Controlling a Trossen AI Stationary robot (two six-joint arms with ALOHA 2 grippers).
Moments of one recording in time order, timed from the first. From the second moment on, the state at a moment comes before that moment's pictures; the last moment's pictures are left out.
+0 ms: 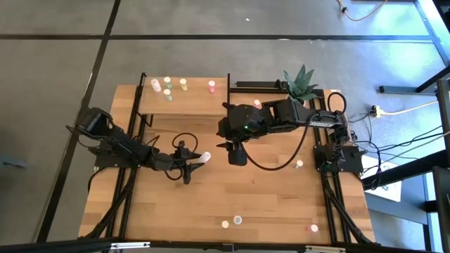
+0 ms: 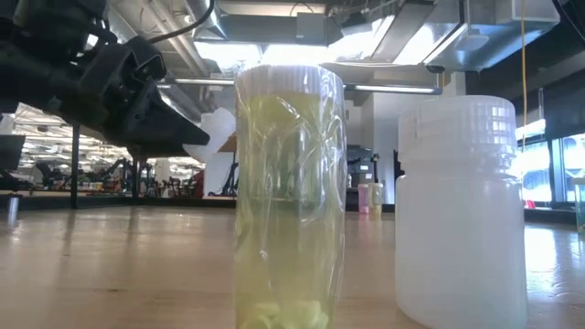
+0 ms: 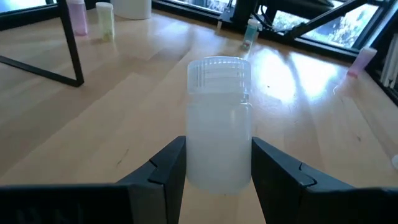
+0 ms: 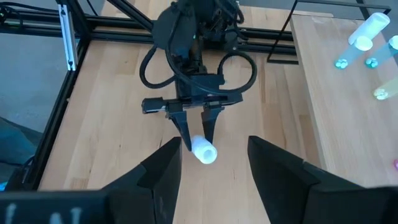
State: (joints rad) left arm -0.36 1.51 0.22 0.97 -0.56 -0.41; right arm 0.13 1.95 2.36 -1.15 0.08 0.02
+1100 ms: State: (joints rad) left arm -0.36 1.96 0.25 1.45 -0.56 -0.49; right arm 0.13 1.95 2.36 -1.14 0.08 0.02
